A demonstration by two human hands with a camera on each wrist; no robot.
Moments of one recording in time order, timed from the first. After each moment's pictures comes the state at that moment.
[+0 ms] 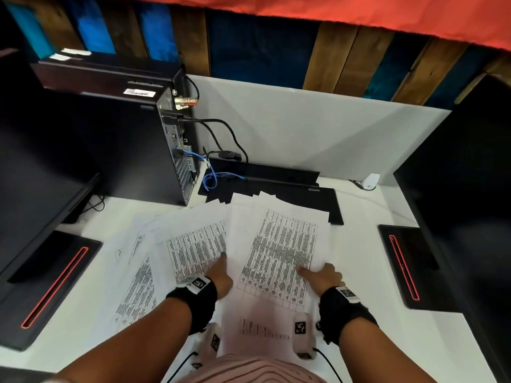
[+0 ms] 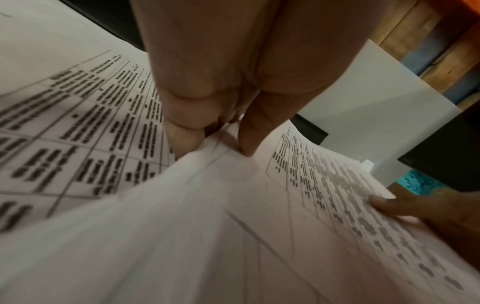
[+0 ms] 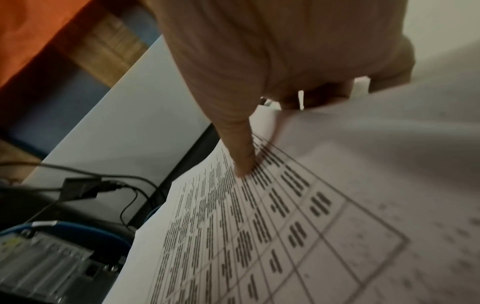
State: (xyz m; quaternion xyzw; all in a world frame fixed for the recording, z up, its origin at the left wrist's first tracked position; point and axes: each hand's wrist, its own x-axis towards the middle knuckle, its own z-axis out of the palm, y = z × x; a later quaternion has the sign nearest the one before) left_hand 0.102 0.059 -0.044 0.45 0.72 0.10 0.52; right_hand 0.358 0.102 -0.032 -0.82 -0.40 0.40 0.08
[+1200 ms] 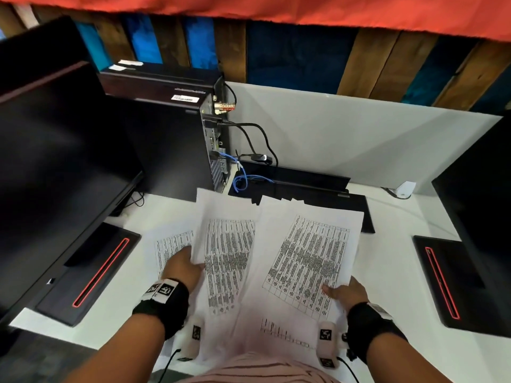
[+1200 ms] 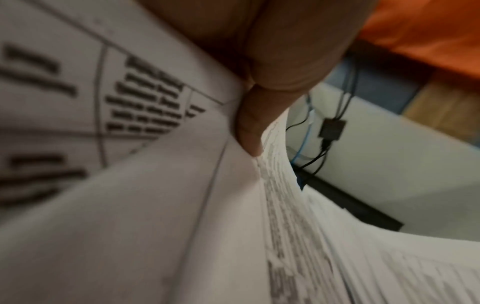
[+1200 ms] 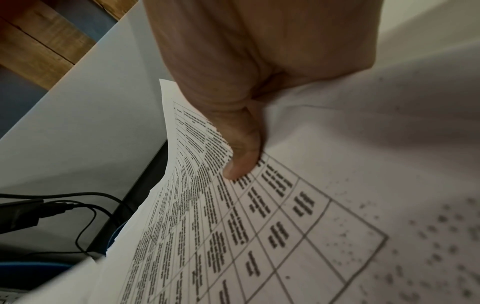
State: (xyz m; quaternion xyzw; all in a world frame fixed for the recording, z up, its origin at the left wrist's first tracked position) left_hand 0.005 0.009 0.008 0.38 0.86 0.20 0.29; right_hand 0.363 0.091 -0.049 -0.76 -0.44 0.46 0.14
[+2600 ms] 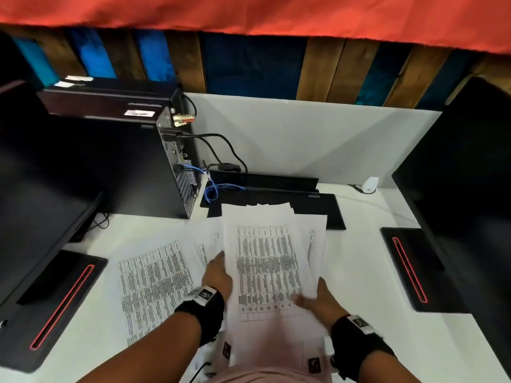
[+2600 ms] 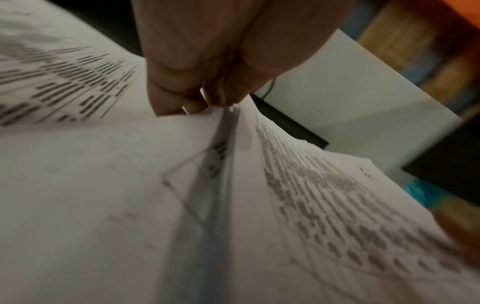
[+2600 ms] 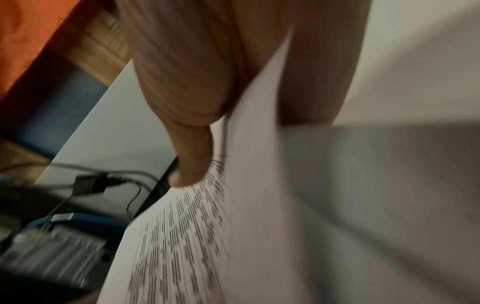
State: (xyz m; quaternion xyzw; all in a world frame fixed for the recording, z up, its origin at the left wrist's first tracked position) left_hand 0.108 0.060 -0.021 0.40 0.78 0.22 0.41; right_hand 0.371 0.068 -0.069 -0.63 -0.46 0.60 0.20
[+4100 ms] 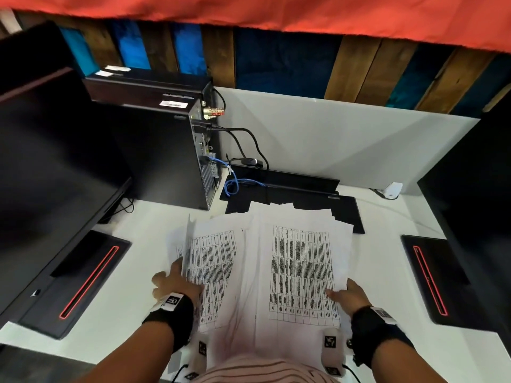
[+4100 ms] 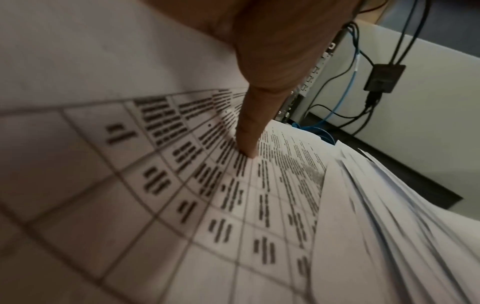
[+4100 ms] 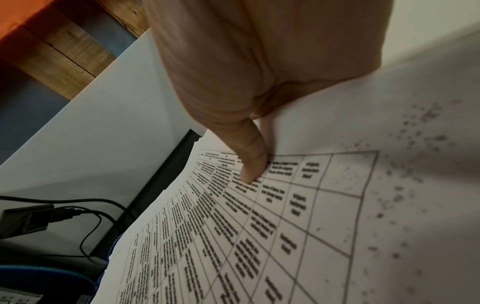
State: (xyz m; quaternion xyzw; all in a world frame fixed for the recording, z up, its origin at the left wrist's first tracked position) left_hand 0.023 0.002 -0.017 0.24 0.91 0.14 0.31; right_hand 0.392 0.098 -0.078 -0.74 -0.43 0.49 0.16
